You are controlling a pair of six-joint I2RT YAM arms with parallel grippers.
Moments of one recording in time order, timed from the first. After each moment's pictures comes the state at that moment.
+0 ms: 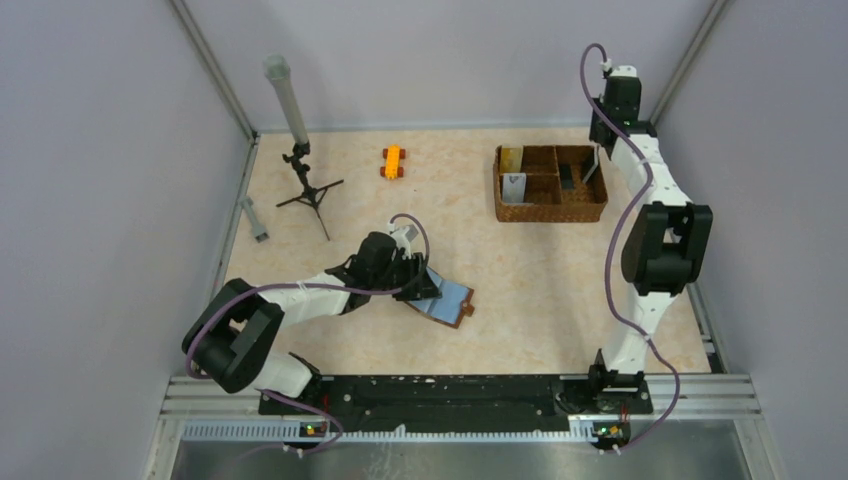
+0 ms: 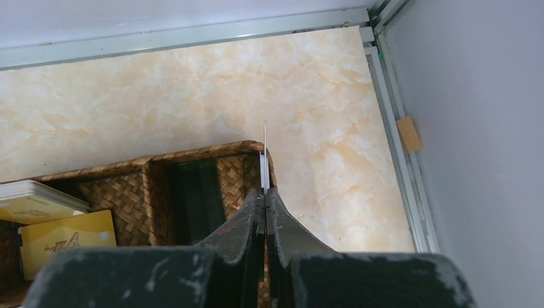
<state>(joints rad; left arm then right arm) -0.63 1.43 0.56 0.17 0.40 -0.68 -0.02 1.98 1.78 -0.36 0.23 -0.02</state>
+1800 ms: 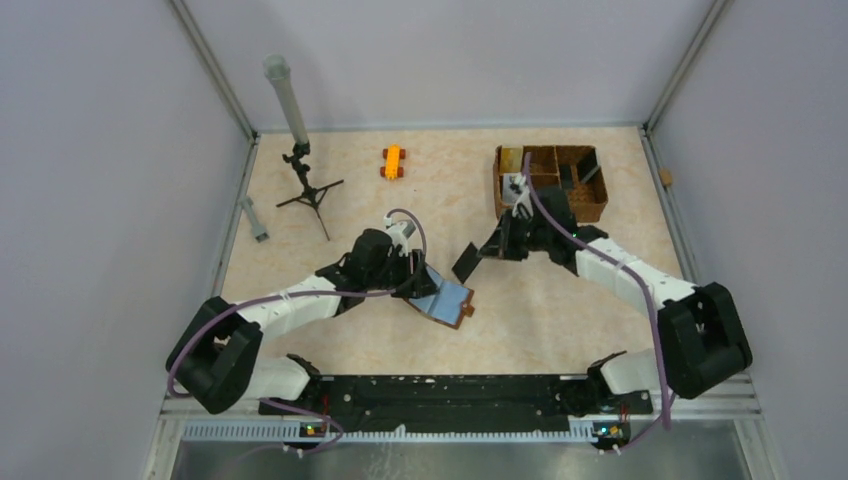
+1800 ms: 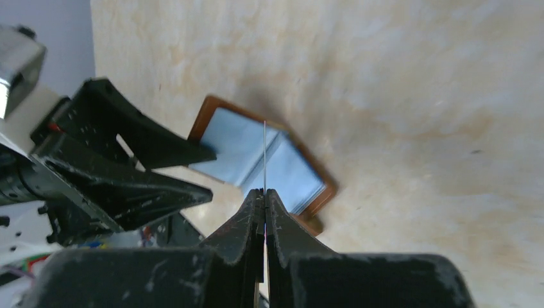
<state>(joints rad) -0.64 1.31 0.59 0.06 0.34 -0.60 0.41 1.34 0.88 -0.22 -0.41 0.56</state>
